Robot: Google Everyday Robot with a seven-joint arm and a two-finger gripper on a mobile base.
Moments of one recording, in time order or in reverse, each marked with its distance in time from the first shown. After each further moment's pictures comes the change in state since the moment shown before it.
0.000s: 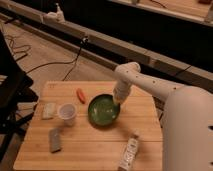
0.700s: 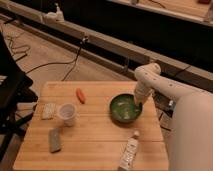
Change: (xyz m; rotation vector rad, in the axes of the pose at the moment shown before) arm 0.006 -0.115 -0.013 0.109 -0.020 0.222
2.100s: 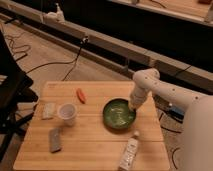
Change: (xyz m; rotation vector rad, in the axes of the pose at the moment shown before) arm 0.047 0.019 0.009 -0.091 0.004 -0.088
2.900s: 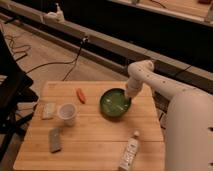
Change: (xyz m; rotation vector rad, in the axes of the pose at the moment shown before) arm -0.077 0.045 -0.014 0.026 -0.105 -0.051
